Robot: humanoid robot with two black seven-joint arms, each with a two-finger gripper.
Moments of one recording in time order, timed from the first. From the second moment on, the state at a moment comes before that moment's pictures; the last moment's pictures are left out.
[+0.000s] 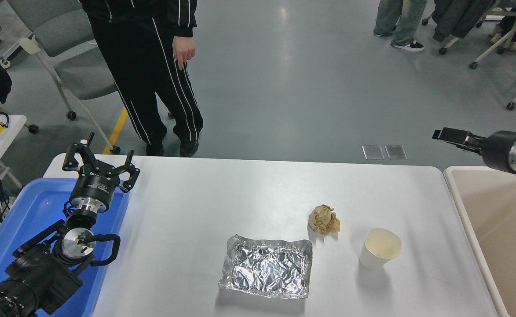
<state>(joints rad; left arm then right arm) -0.54 0.31 -0.85 -0.51 -0.11 -0.53 -0.54 1.36 -0.67 -0.54 0.75 -1.03 0.15 0.43</state>
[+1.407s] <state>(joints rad) -0.54 0.31 -0.85 -0.51 -0.11 -0.53 -0.54 1.44 -0.43 -0.95 1.01 -1.36 0.14 0.48</state>
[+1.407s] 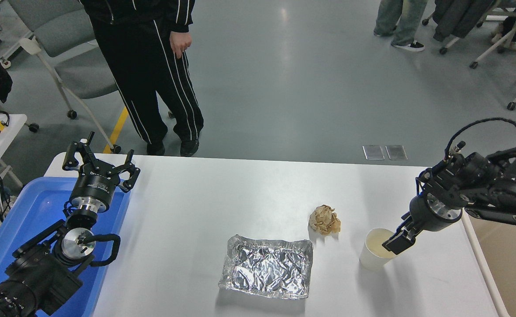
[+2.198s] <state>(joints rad) -0.54 0.31 -0.85 -0.51 -0.11 -0.53 -0.54 1.34 -0.42 -0.95 0.91 -1.35 0.04 0.48</state>
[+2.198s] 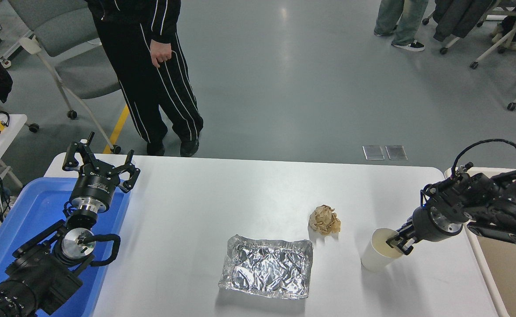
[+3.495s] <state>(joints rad) -0.54 0.31 -0.85 -0.51 -0.11 -0.53 -0.54 1.39 -0.52 -0.85 0.72 -0.90 0.05 0.55</state>
